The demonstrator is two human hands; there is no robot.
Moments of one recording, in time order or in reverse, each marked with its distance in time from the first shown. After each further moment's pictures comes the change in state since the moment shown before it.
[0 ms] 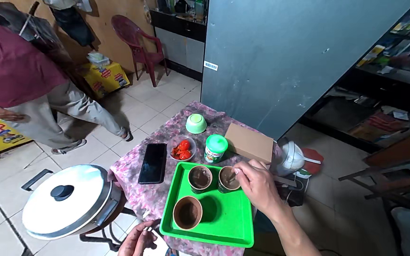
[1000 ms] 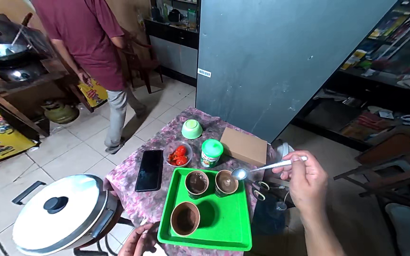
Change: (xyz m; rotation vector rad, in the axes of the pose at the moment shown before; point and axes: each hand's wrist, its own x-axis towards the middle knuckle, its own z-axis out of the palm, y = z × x) left_hand 0.013 0.007 0.002 0.001 -0.037 0.019; right_hand 0.000 0.010 -0.079 0.360 0.416 0.351
